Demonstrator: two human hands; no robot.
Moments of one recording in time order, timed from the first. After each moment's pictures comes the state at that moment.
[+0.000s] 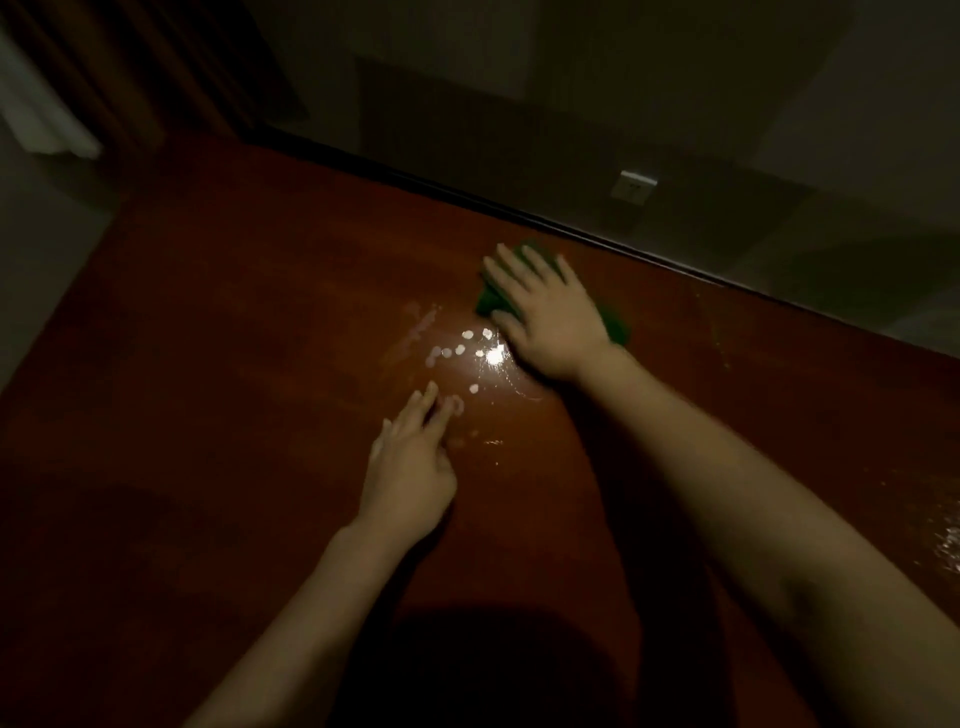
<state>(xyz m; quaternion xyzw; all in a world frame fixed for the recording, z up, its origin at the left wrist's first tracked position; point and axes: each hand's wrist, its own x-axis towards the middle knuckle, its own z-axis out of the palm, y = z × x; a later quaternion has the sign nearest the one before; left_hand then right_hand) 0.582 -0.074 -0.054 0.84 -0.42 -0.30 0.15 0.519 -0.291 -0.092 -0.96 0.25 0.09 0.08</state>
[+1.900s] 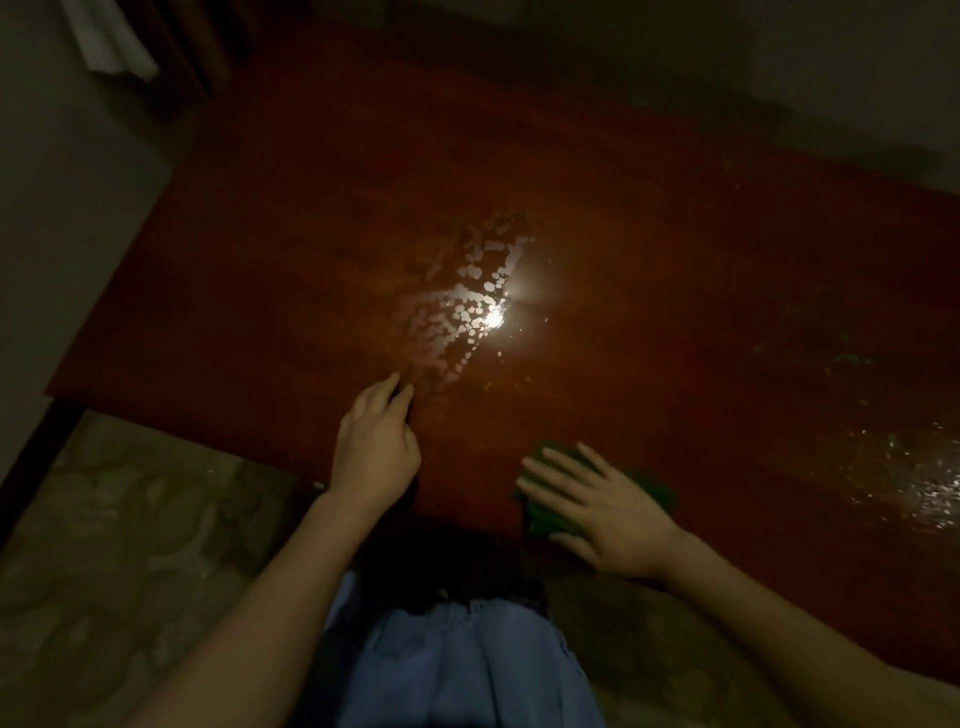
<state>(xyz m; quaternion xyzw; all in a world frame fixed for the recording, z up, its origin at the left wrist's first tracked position) 0.568 0.186 -0.052 0.86 -0.44 -0.25 0.09 0.306 0.076 -0.095 -0.99 0.06 0.13 0.07</state>
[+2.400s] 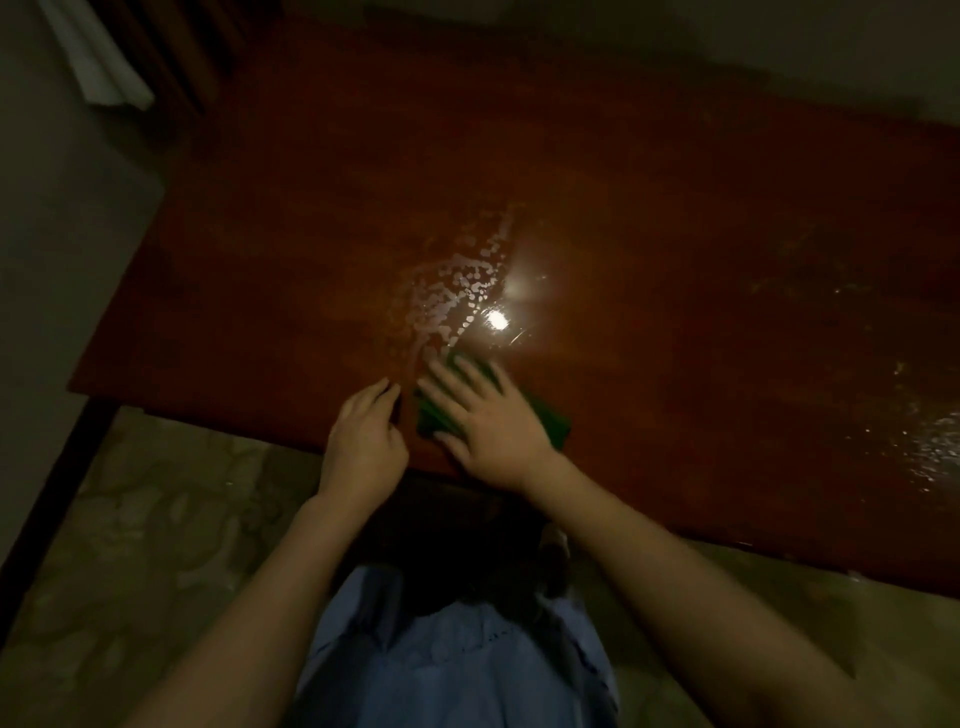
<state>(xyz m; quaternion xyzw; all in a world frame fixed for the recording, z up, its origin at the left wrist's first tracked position) 0.567 0.227 -0.055 0.85 -0.44 -0.25 0.12 0.435 0.122 -0.090 -0.96 0.20 0.10 0.13</state>
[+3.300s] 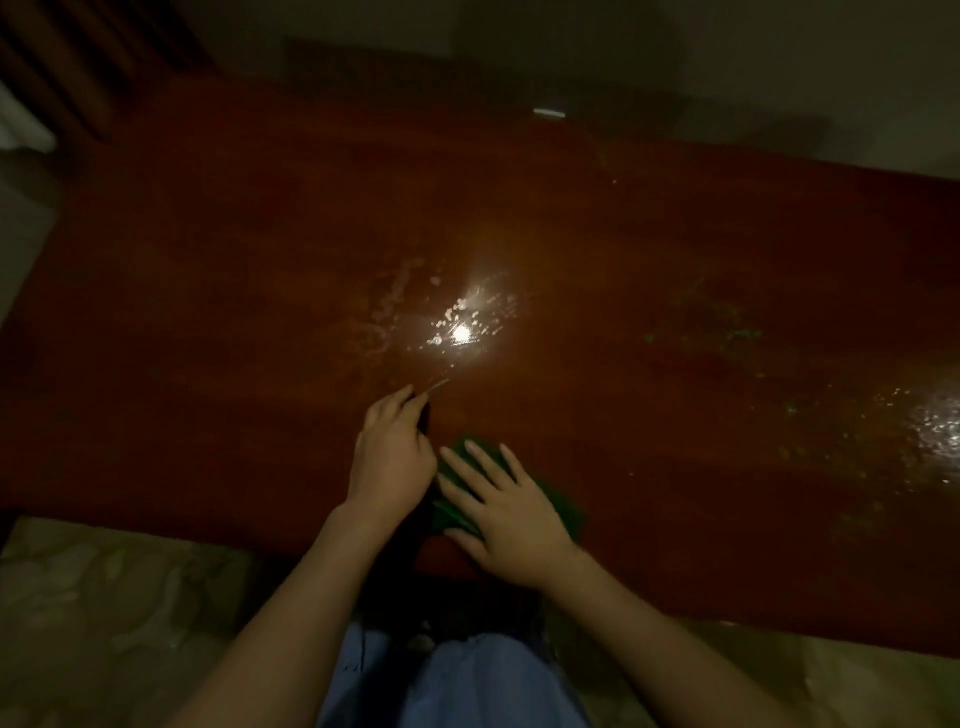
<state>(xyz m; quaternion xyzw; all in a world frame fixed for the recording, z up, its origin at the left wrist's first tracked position) 0.480 0.099 -0.044 0.83 -0.46 -0.29 0.14 0.314 0.079 -0.094 -0.95 0.24 0.12 0.14</state>
